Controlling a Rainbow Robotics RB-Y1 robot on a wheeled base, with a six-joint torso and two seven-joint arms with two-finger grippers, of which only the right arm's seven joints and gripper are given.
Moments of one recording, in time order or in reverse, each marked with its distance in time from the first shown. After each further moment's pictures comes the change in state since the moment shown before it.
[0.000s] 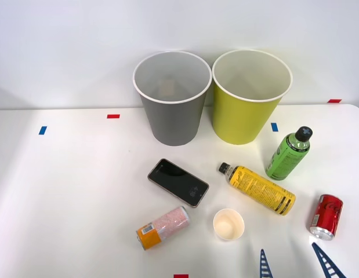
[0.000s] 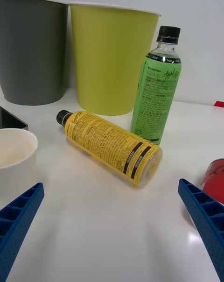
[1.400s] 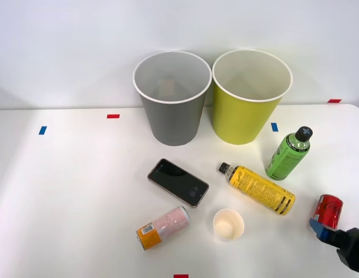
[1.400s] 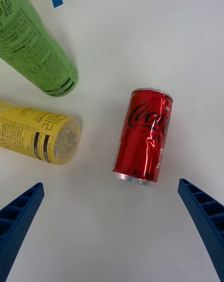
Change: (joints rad) arm -0.278 0.032 -0.603 -0.690 -0.390 1.796 -0.485
